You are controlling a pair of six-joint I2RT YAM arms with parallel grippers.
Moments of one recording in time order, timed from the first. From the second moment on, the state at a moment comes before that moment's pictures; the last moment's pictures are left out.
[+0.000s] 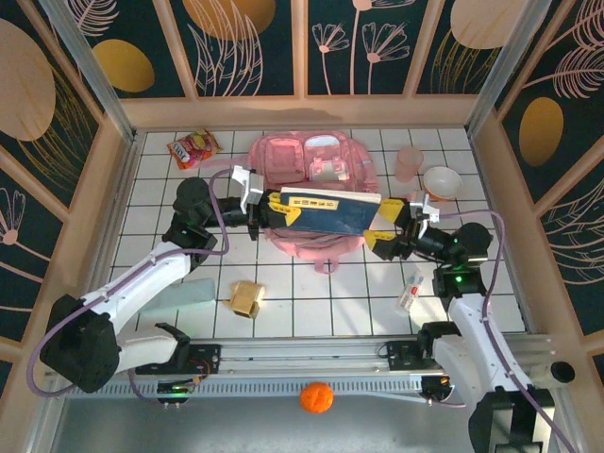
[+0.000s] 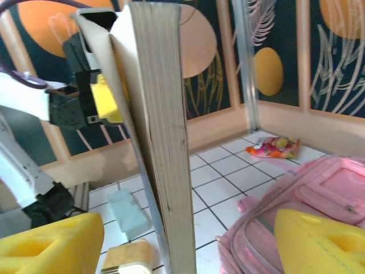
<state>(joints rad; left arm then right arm) -0.52 1.23 0.80 0.61 1.05 -0.25 0.08 0.74 0.42 0.60 -1.16 0.41</state>
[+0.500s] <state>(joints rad) -0.54 1.26 0.87 0.46 0.88 -0.16 0.05 0.83 0.55 0.44 -1.20 0.34</state>
